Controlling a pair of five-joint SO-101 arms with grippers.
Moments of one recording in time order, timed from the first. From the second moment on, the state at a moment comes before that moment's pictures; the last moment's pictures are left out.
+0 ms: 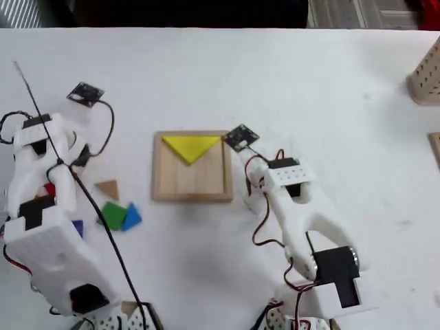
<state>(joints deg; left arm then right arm) -28.1 27.3 5.4 58.7 -42.8 -15.4 -3.1 43.6 50.4 29.5</state>
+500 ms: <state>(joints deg) -36.4 29.3 -18.4 88.2 -42.9 -15.4 -3.1 43.6 50.4 31.6</state>
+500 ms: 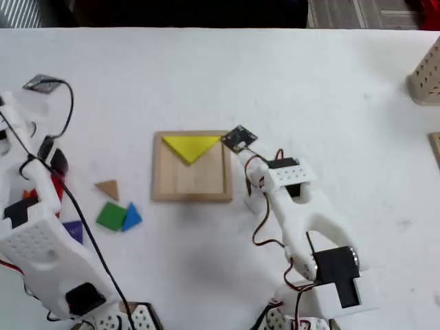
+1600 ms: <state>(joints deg) -43.2 28.8 2.0 66.2 -47.6 -15.5 -3.1 43.8 50.4 31.7</state>
